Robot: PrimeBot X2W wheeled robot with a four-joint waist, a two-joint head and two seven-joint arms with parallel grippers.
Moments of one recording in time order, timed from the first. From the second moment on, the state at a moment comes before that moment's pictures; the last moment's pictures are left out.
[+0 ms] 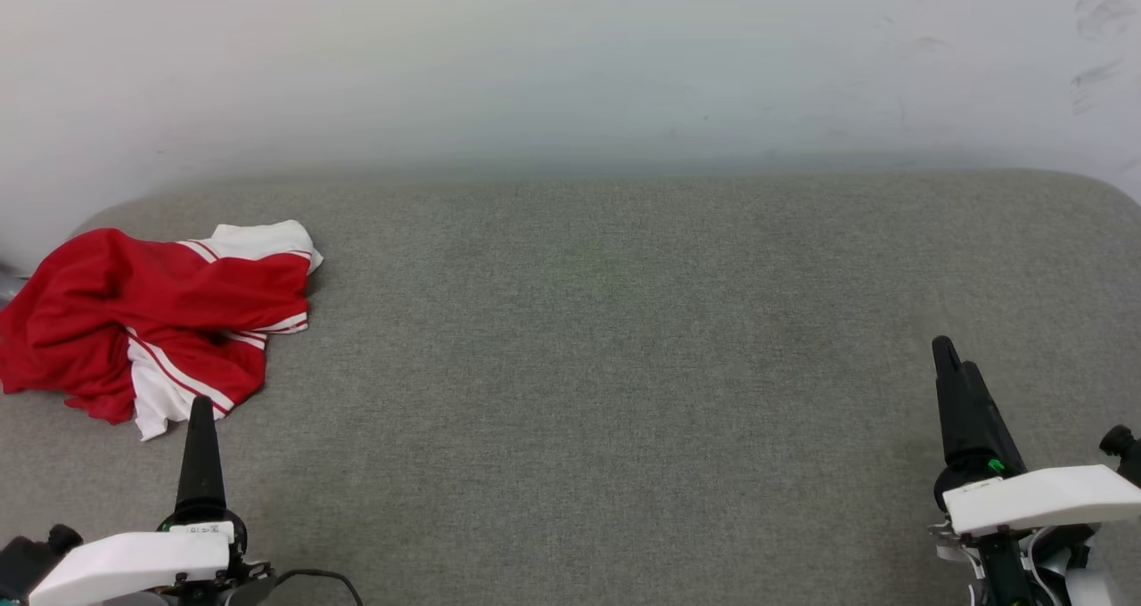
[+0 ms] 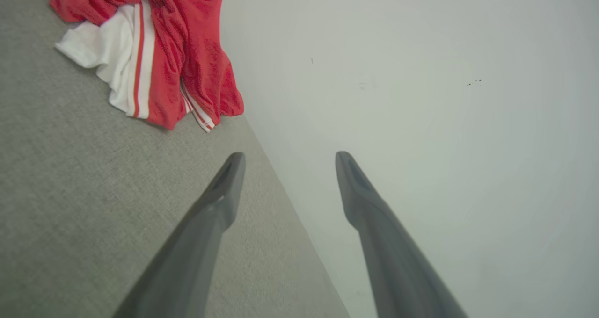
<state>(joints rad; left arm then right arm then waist) -0.04 0.05 0.25 0.18 -1.20 -0.13 -0.06 -0.08 -0.05 -0.08 0.17 0.93 0.13 -0.05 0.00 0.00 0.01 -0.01</state>
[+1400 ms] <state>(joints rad) 0.02 0.12 -0.12 -0.07 -0.34 0.08 -0.17 -0.10 -0.05 -0.02 0.06 0.13 0.13 -0.17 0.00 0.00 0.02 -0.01</state>
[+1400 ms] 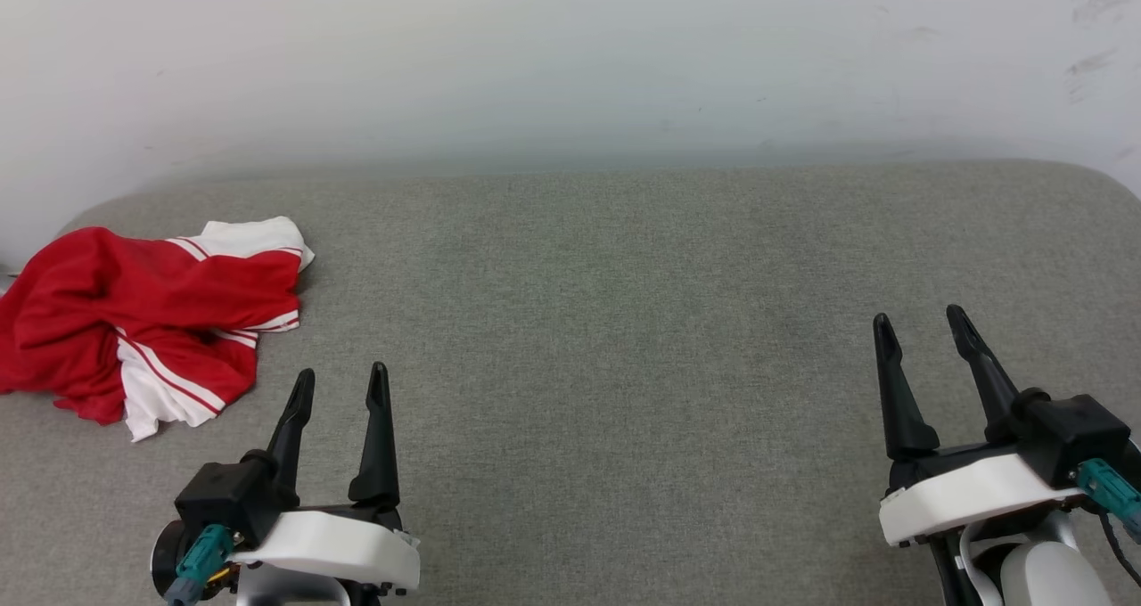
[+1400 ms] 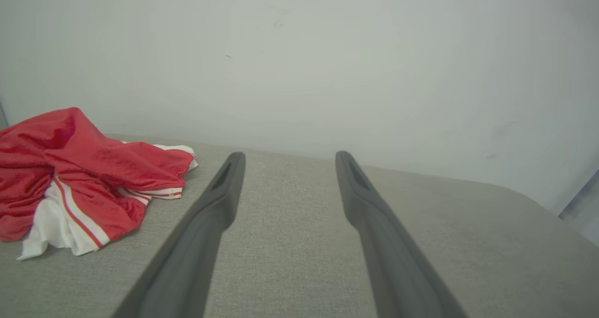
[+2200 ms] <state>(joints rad) 0.05 0.06 -0.02 -0.04 -0.30 -0.05 -0.22 -0.09 -0.05 -0.02 0.12 0.20 0.13 -0.22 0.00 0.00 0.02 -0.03</state>
